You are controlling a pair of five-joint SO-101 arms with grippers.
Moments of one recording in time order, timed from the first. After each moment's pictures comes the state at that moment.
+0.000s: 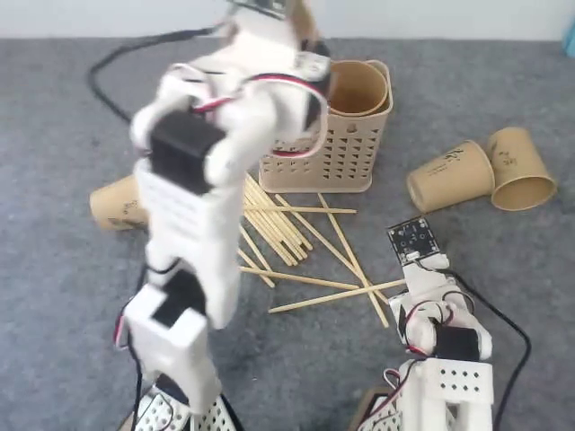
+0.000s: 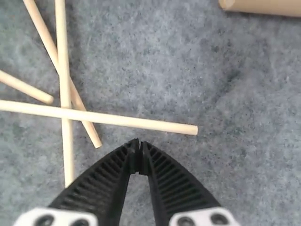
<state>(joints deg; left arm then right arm) 23.7 18.8 -76.9 98.8 8.6 1.2 -81.1 88.3 61.5 24.7</state>
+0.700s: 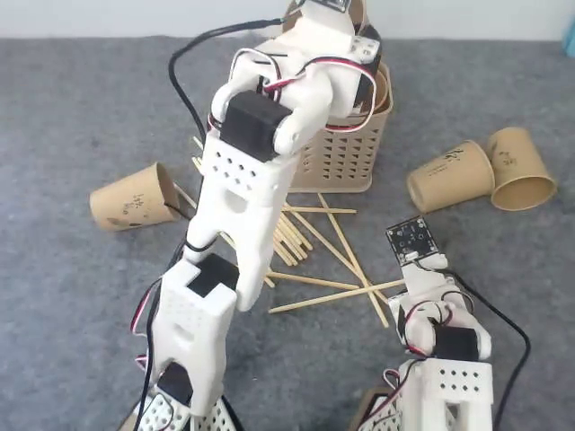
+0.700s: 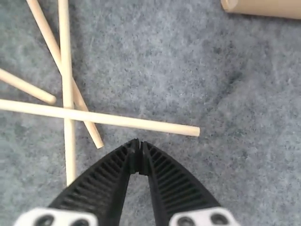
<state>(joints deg) 25.9 32.0 -79.3 83.9 8.7 0.8 -81.1 88.3 61.5 24.7</state>
